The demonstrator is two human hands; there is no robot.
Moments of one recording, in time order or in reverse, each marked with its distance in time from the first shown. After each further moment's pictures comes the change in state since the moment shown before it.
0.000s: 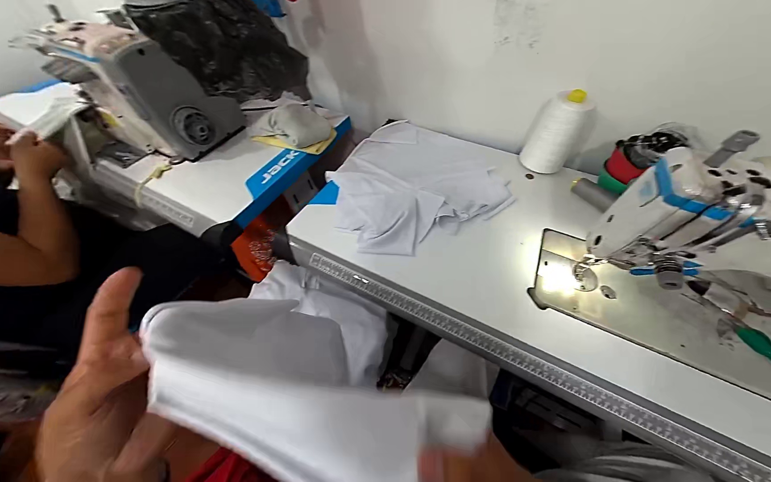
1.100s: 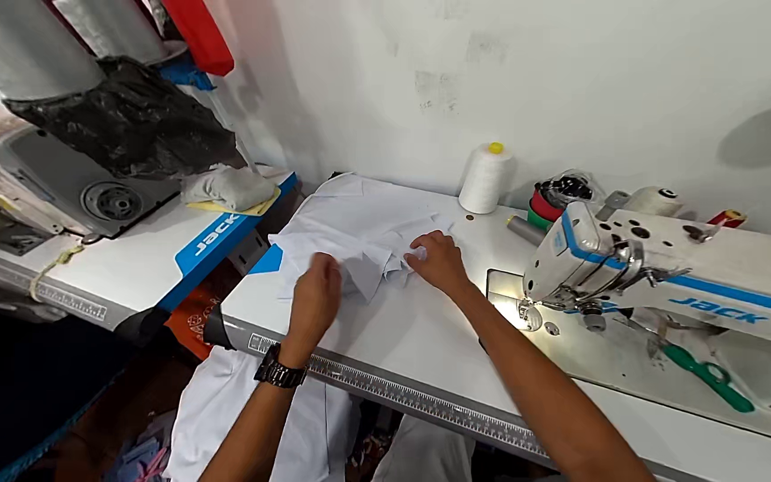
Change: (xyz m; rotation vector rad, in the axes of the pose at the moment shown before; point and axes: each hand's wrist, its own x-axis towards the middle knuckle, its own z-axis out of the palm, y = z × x) left_hand 0.194 -0.189 0.141 1.177 -0.202 0.028; right_hand 0.233 -0.066 -0.264 -1.480 0.563 -0.083
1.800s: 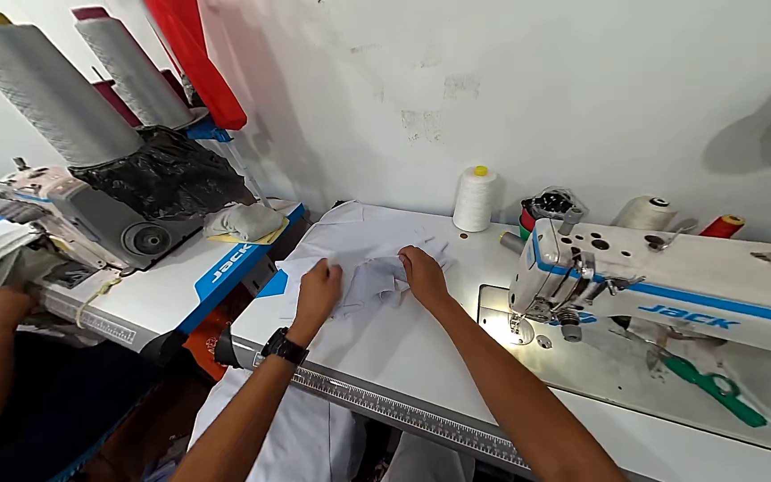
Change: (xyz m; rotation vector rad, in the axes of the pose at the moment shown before) left_hand 0.035 0.018 0.007 -0.094 0.000 -0.096; right_hand 0.009 -0.008 0.012 0.158 0.146 -0.139
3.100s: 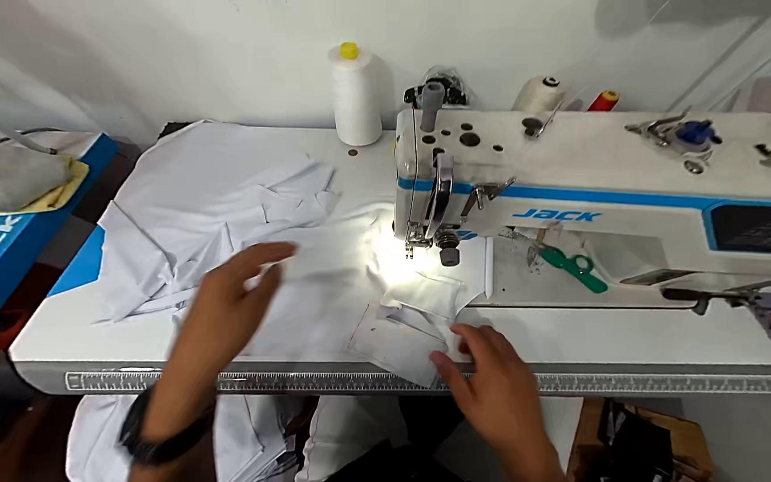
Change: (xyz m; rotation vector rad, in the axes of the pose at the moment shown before) left_hand -0.075 0.082 0.049 0.092 -0.448 0.288; right_hand -0.306 -0.019 -0.166 -0.395 0.141 0.455
